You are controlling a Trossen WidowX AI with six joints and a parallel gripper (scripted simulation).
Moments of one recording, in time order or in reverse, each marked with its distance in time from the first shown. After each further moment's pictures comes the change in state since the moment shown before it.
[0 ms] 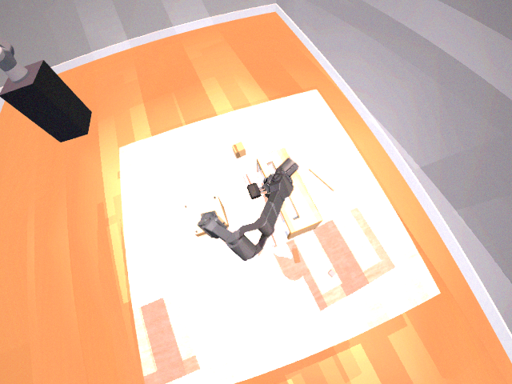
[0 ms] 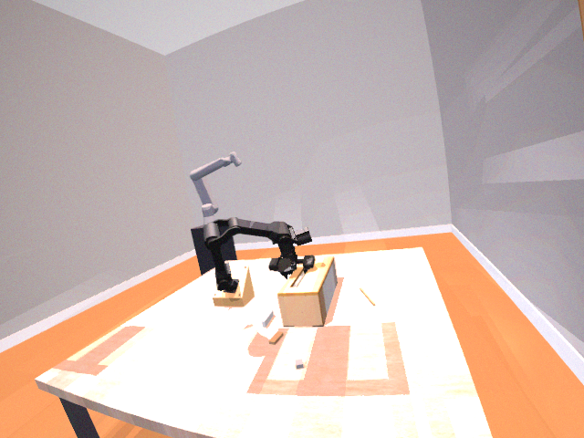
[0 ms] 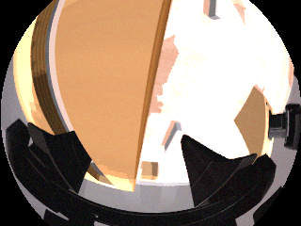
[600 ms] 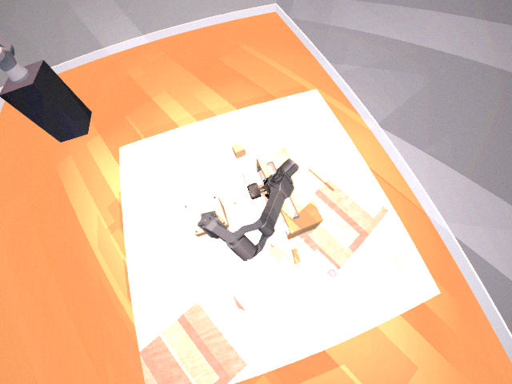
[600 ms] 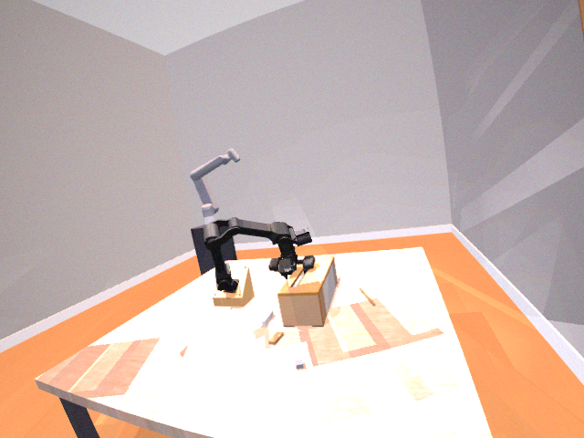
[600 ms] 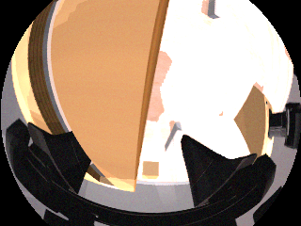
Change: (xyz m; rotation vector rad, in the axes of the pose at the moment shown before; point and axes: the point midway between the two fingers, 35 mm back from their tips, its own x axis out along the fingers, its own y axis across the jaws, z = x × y) arm 0.001 0.000 0.001 0.012 0.006 -0.005
